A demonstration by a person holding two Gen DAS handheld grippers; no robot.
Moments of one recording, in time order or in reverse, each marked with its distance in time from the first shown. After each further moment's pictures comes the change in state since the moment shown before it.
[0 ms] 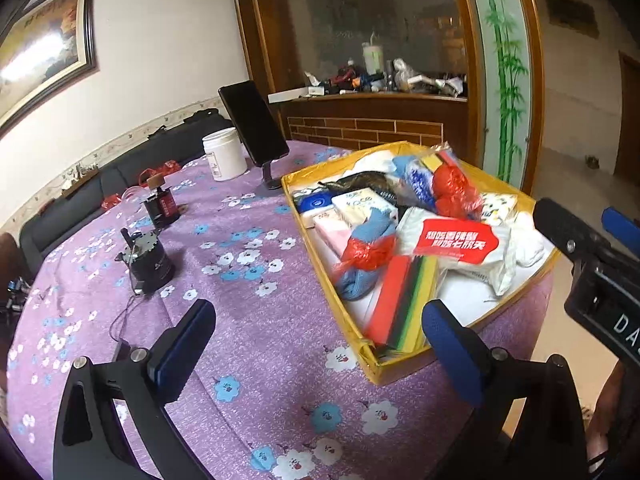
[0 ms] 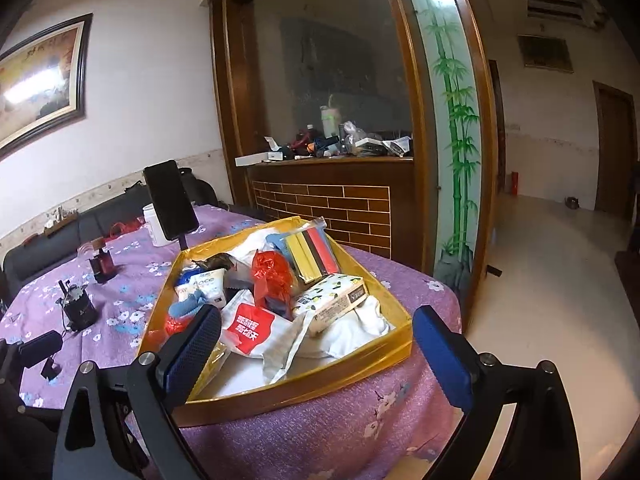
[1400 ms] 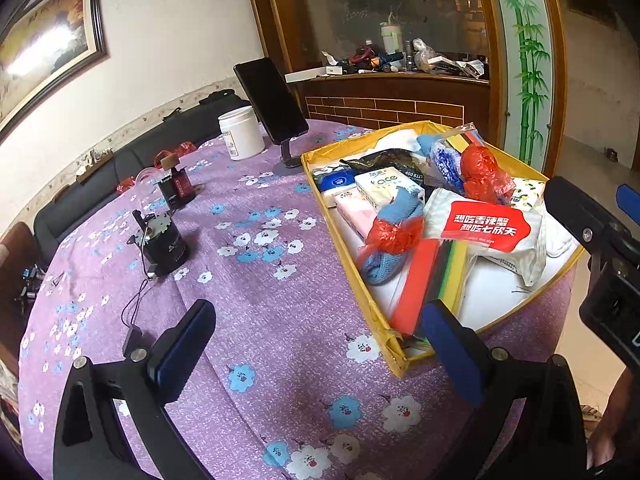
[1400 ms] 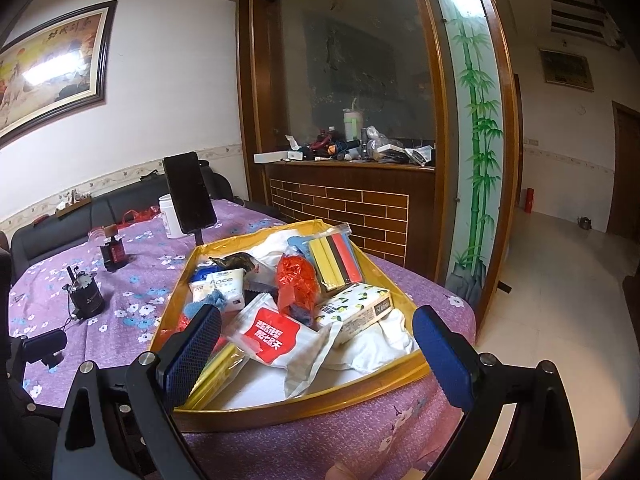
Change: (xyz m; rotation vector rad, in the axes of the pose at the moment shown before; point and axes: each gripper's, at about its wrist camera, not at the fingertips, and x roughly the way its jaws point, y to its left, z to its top) left arm 0.012 0.005 -0.002 -0.022 0.075 0.059; right arm 0.008 0.016 0.003 -0.076 -0.008 0.052
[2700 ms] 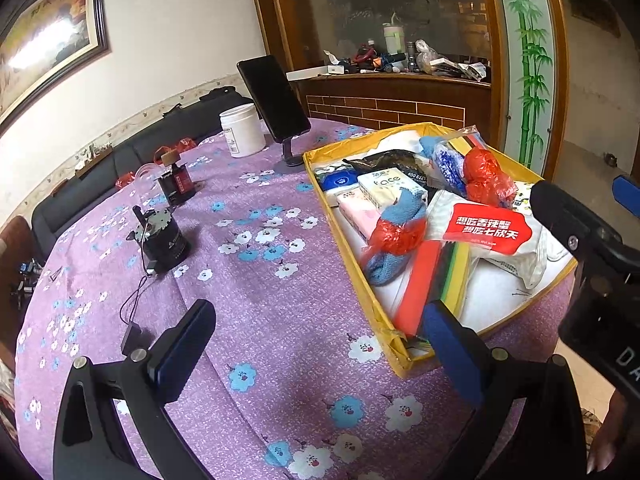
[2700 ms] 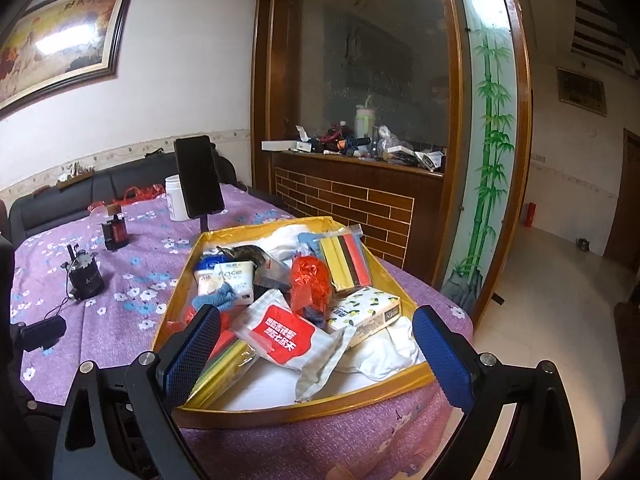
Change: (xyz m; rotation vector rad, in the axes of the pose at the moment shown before) left arm 0.001 0.004 0.000 -0.022 0.007 -0.010; right arm 0.003 0.020 0.008 -0.094 0.039 -0.016
